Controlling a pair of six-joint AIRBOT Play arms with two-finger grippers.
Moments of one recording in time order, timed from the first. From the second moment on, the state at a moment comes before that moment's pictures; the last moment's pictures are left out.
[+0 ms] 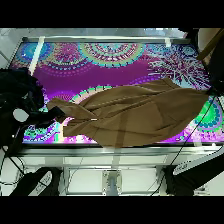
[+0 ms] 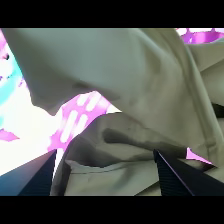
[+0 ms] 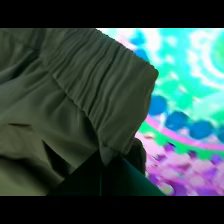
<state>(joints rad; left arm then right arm) 0.12 -0.90 0.64 1.23 -0.93 -1.78 -0.67 -1.85 2.00 -1.32 1.69 1.56</state>
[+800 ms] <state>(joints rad) -0.09 -1.02 0.55 1.18 -0.98 -1.59 -0.62 -1.84 1.99 -1.40 1.67 1.56</state>
